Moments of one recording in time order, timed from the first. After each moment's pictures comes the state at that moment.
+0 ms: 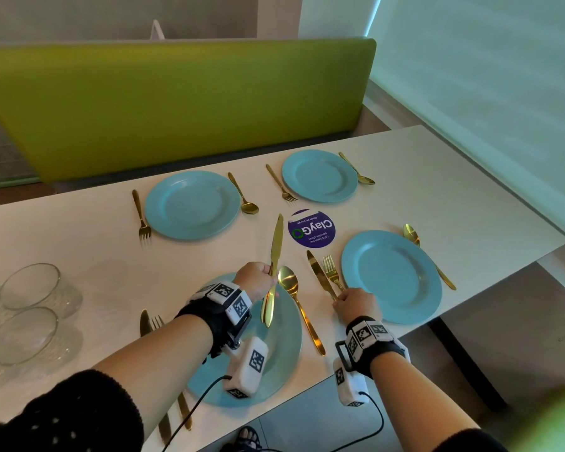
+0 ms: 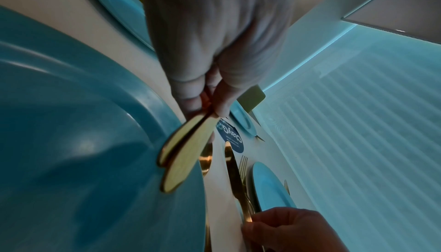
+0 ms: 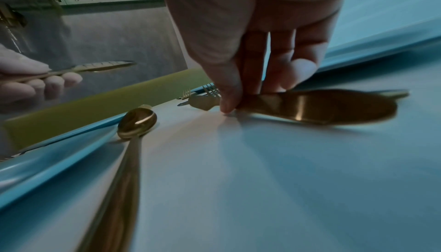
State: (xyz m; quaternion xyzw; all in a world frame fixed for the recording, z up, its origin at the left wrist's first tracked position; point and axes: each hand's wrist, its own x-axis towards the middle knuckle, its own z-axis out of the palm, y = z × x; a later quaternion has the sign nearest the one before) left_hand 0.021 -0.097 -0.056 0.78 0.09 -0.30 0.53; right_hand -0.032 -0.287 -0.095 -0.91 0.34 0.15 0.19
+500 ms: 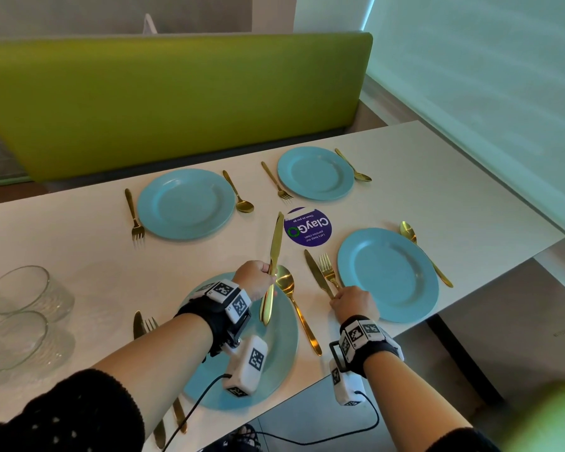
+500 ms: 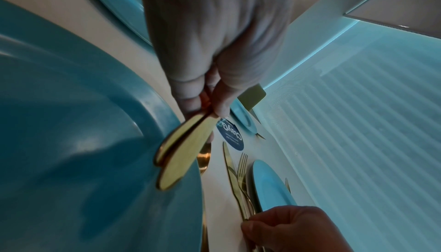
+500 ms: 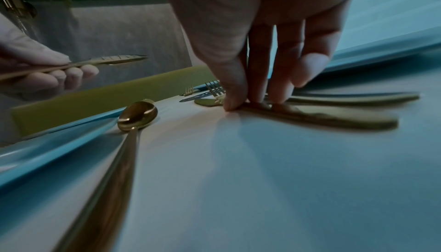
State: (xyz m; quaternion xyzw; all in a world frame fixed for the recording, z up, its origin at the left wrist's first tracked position) left_hand 0.025 -0.104 -0.058 0.80 0.08 -0.30 0.52; right_hand -0.032 -0.285 -0.097 -0.91 0.35 0.13 0.17
